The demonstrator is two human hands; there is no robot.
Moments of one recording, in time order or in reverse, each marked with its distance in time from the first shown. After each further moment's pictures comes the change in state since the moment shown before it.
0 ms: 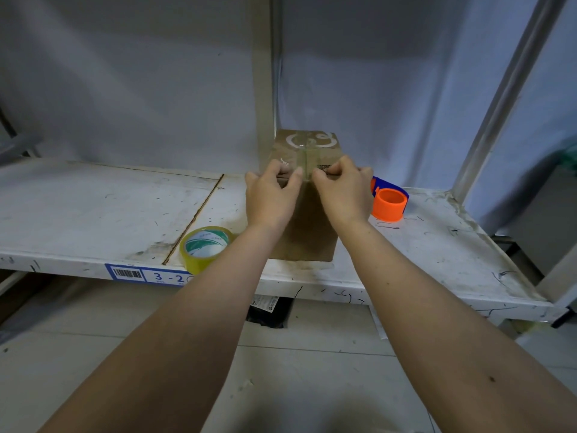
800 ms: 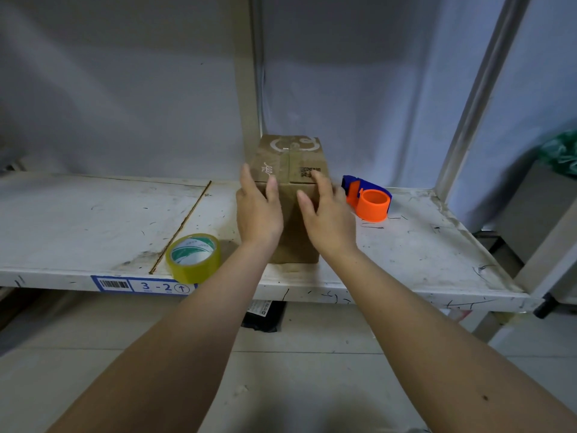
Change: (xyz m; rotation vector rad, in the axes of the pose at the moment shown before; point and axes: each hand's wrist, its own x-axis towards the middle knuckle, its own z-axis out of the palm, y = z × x) left_hand -0.015 0.002 0.016 -0.034 0.107 -0.062; right_hand -0.021 0.032 -0.004 -0.104 -0.113 -0.212
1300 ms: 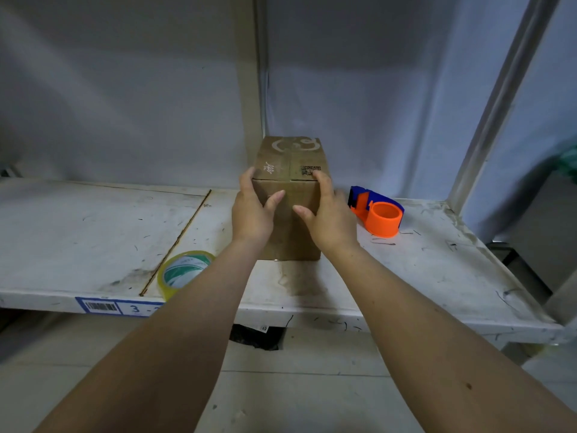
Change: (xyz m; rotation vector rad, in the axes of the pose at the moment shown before) left_hand 0.059 -0.024 0.011 -0.024 -0.108 0.071; right_hand 0.050 0.012 0.028 -0.033 -0.048 0.016
